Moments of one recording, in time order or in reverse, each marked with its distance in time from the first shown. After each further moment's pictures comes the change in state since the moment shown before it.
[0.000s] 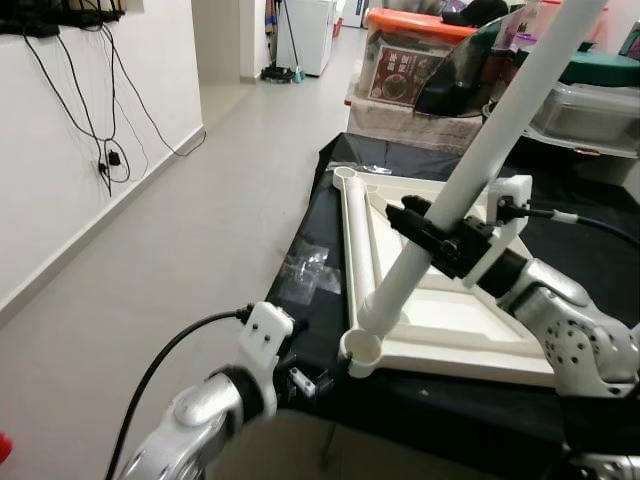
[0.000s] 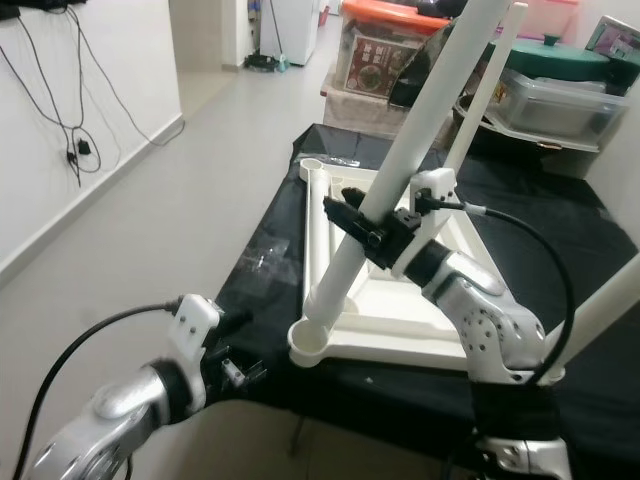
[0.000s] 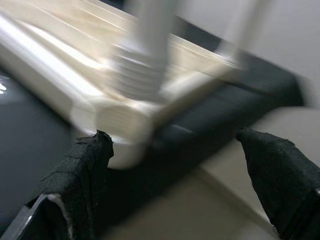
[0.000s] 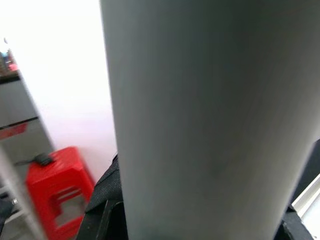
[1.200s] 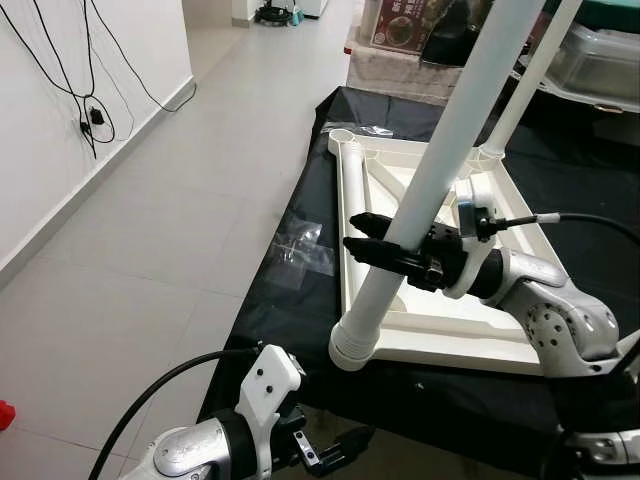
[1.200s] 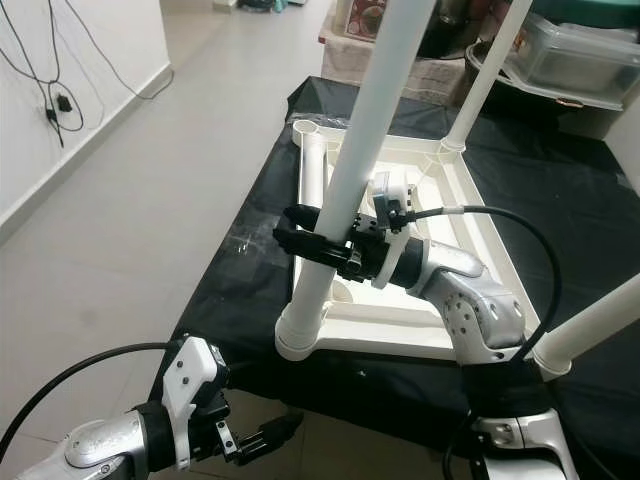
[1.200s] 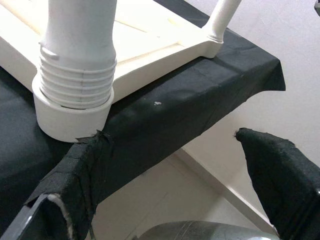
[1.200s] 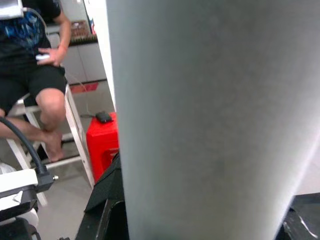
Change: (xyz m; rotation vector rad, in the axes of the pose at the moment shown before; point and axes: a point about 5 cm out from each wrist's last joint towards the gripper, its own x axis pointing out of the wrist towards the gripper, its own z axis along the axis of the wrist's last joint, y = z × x) left arm -0.020 -0.019 -0.003 0.021 0.053 -0.025; right arm 0.033 0.027 -0.011 -0.153 0.077 0.312
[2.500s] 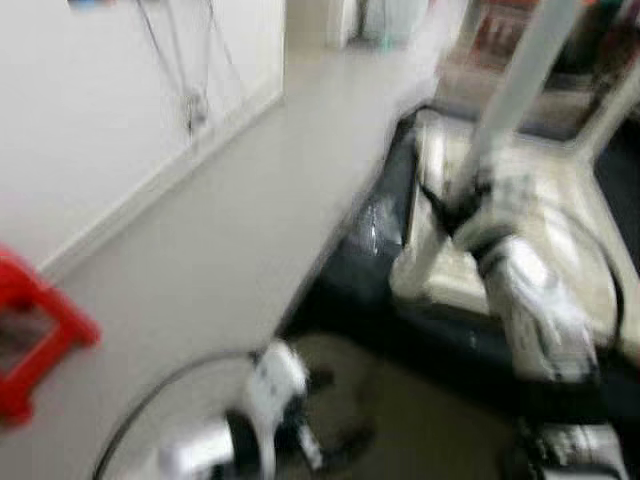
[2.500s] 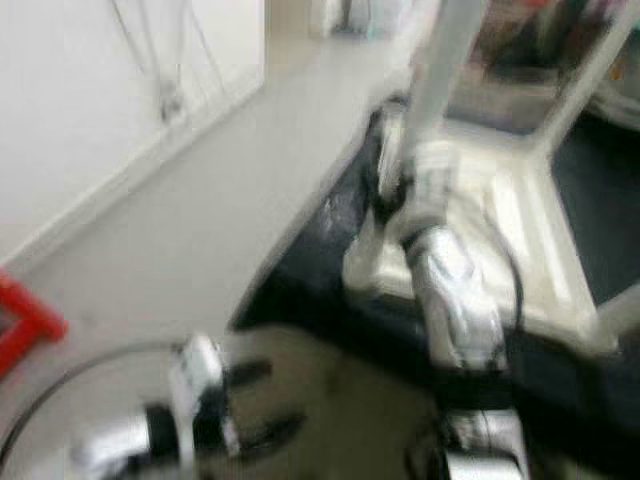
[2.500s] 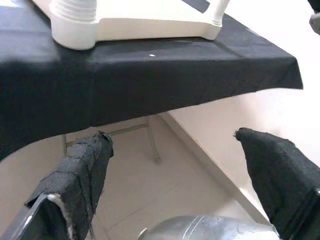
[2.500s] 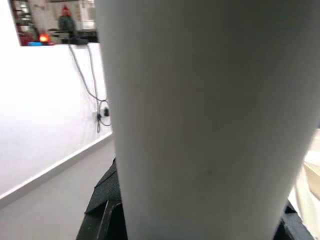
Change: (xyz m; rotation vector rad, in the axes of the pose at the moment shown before) left arm 0.001 0.001 0.000 0.020 0.000 0.007; right arm -0.017 -0.043 -0.005 -0.090 -0.056 -1.111
